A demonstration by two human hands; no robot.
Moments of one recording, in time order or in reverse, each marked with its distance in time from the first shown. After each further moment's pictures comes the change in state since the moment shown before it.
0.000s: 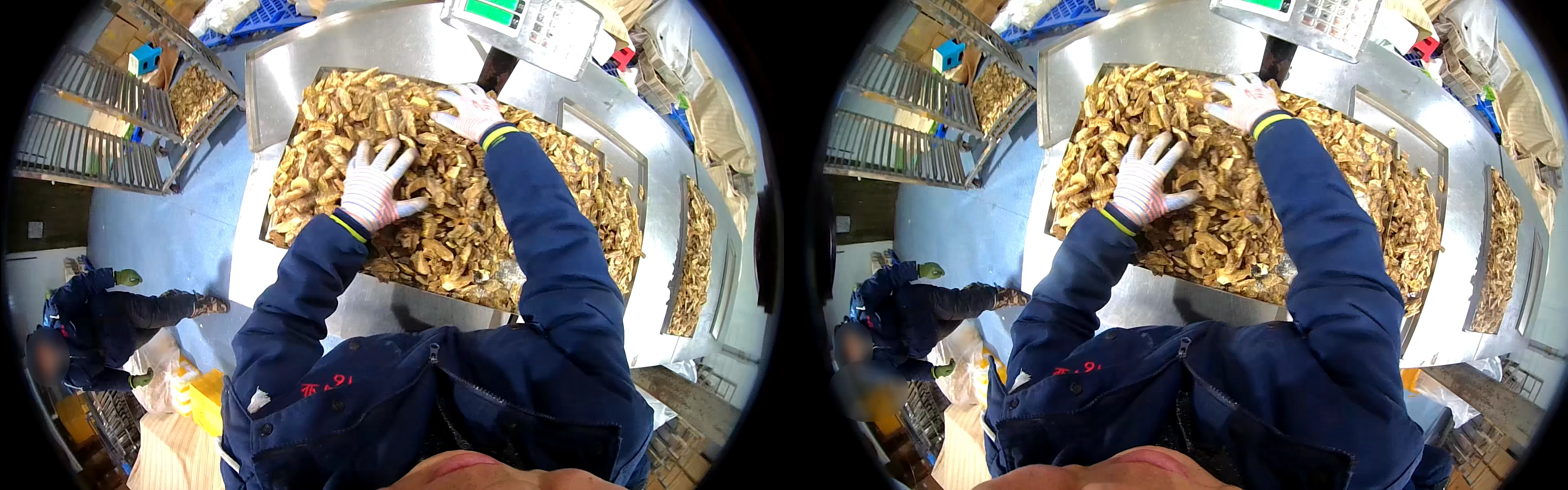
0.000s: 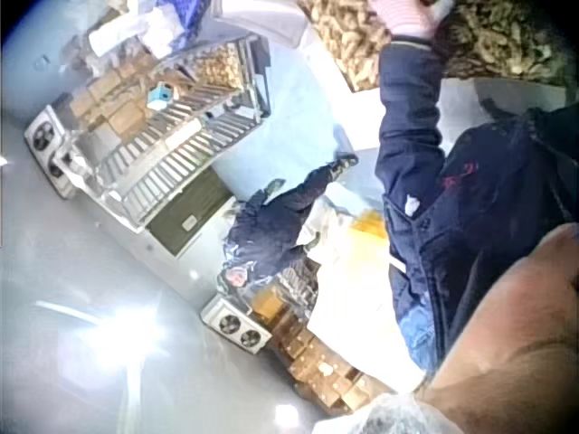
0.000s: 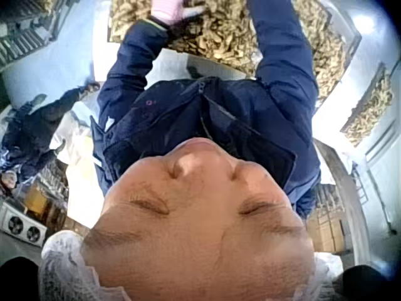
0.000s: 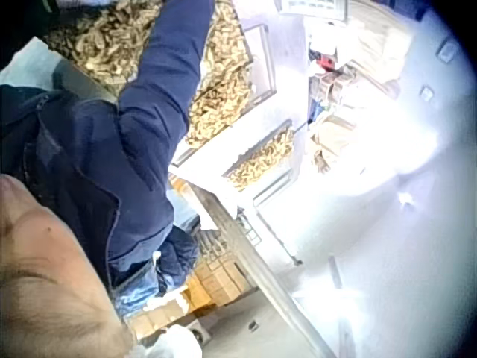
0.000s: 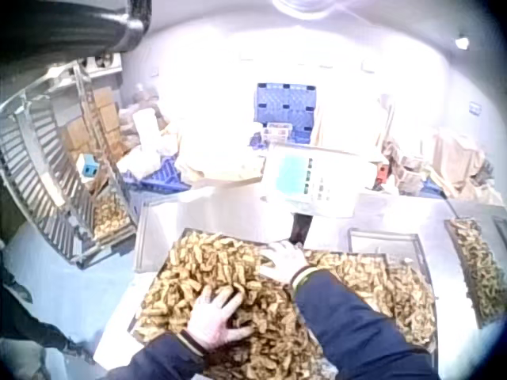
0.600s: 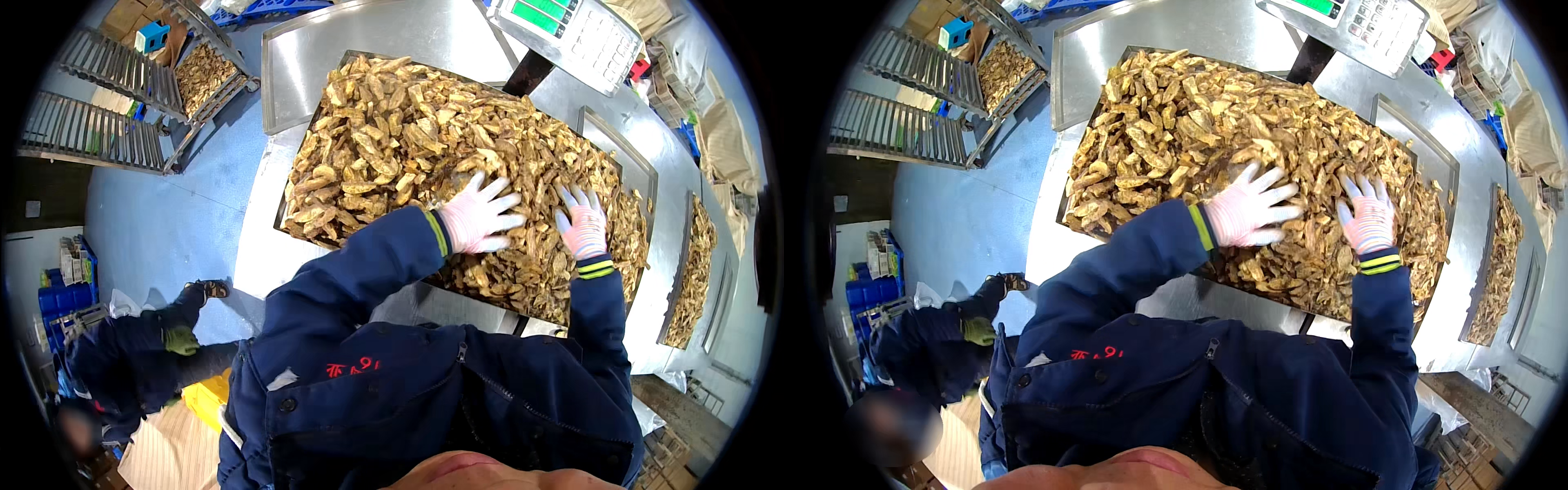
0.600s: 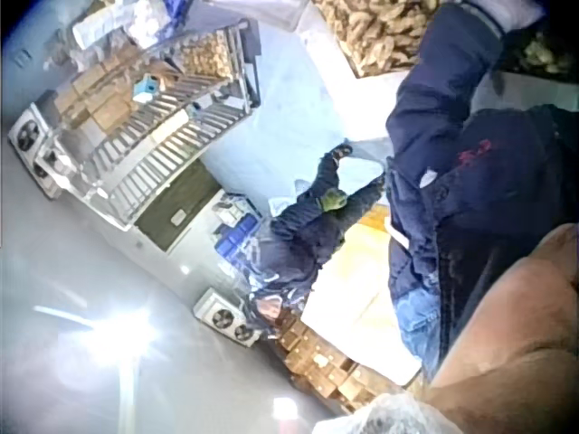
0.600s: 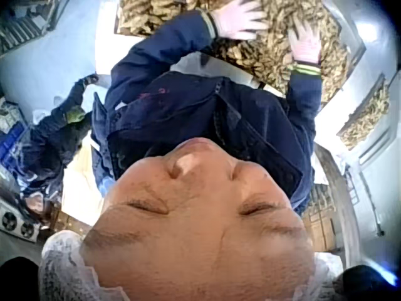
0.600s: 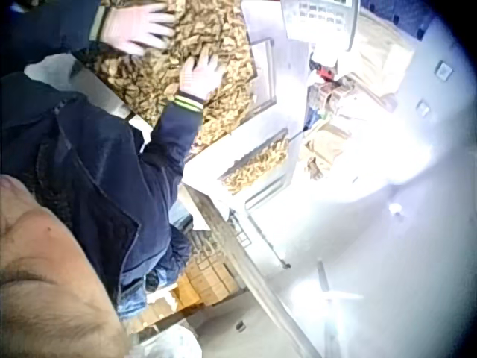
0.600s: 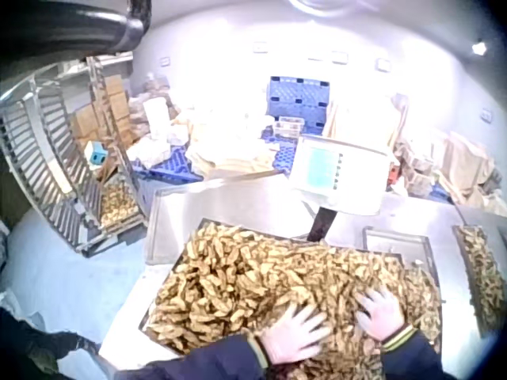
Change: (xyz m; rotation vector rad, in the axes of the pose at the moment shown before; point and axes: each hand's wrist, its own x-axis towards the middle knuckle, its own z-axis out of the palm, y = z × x) left_hand 0.019 0.068 0.043 -0.160 -0.152 0.558; right_hand -0.204 0.065 0.010 -0.136 0.060 0.183
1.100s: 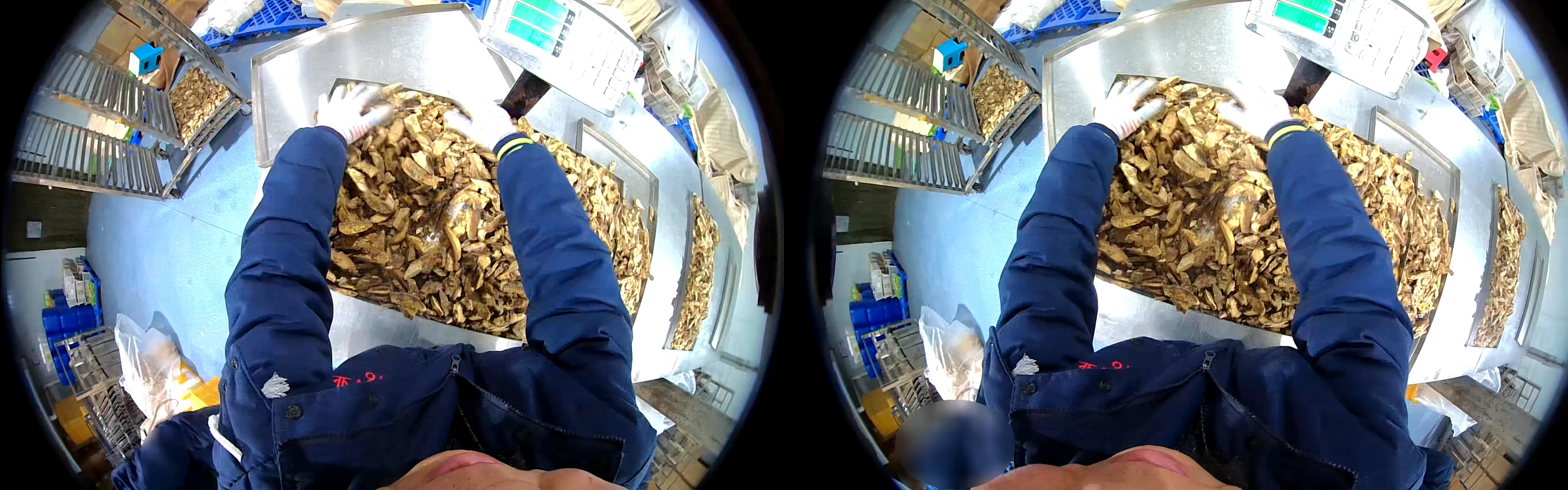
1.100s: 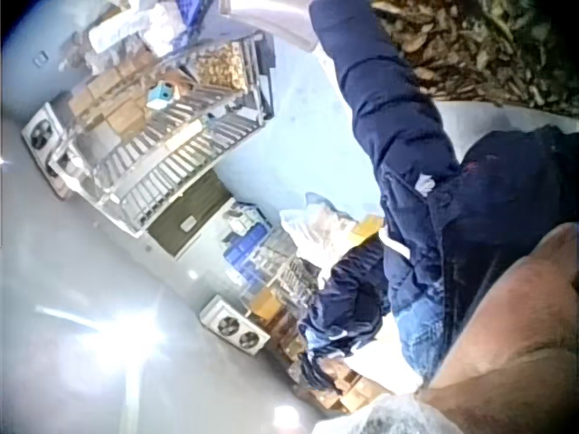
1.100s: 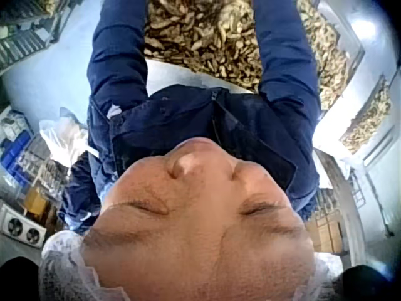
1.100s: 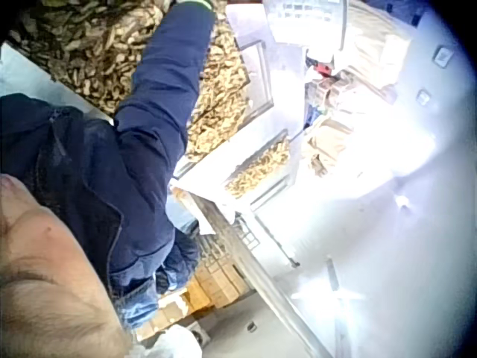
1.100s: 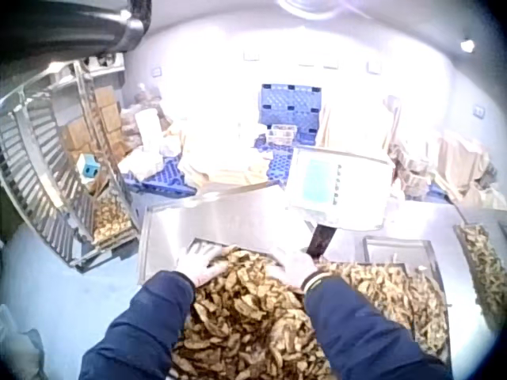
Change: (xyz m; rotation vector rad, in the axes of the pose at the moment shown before) left_hand -0.052 -0.250 -0.092 0.174 -0.092 -0.872; right_hand 0.249 -0.122 0.015 0.320 -0.138 -0.222
